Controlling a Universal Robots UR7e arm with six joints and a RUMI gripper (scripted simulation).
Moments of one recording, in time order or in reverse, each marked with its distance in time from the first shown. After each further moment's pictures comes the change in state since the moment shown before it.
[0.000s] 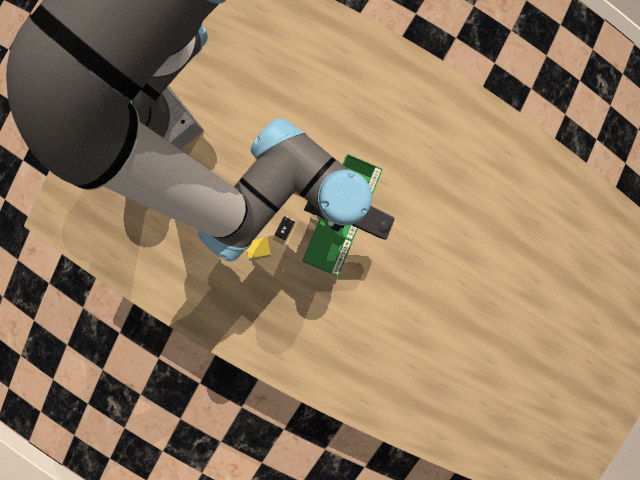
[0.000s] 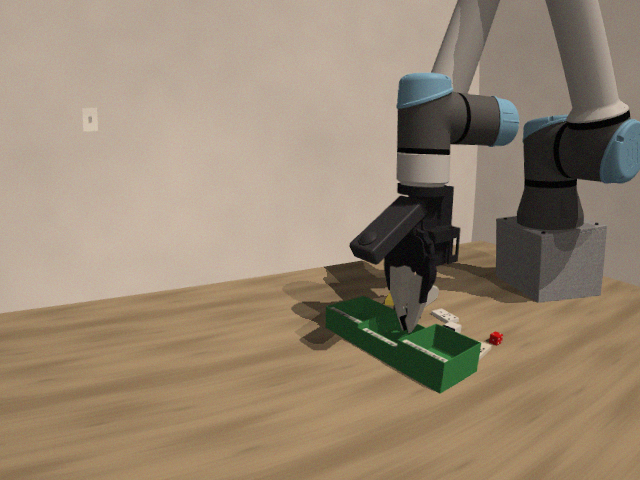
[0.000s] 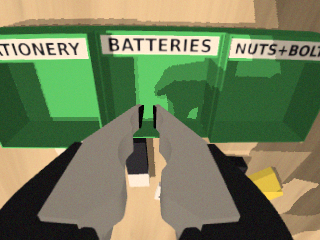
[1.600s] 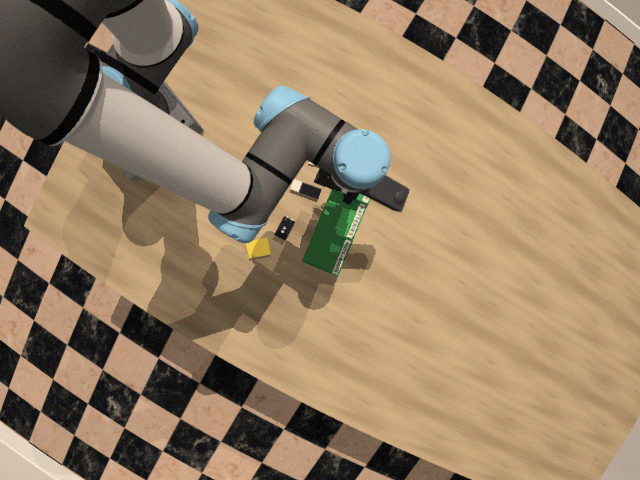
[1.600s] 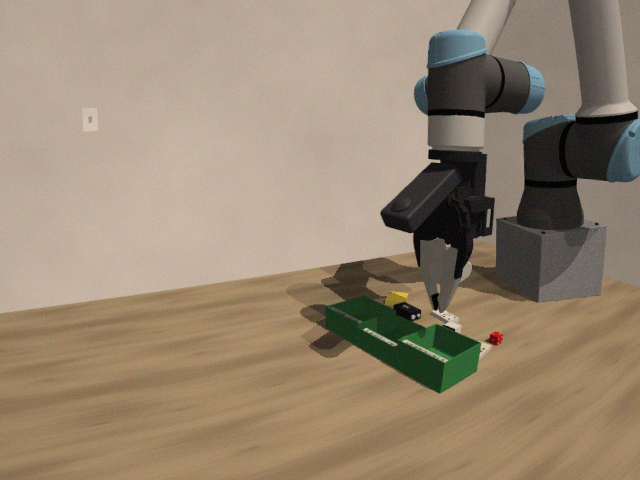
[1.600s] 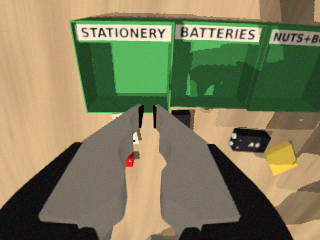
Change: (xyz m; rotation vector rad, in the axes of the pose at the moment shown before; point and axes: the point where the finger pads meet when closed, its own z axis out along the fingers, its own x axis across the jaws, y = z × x) arm -0.054 0.004 -0.051 -0.002 -0.003 -0.008
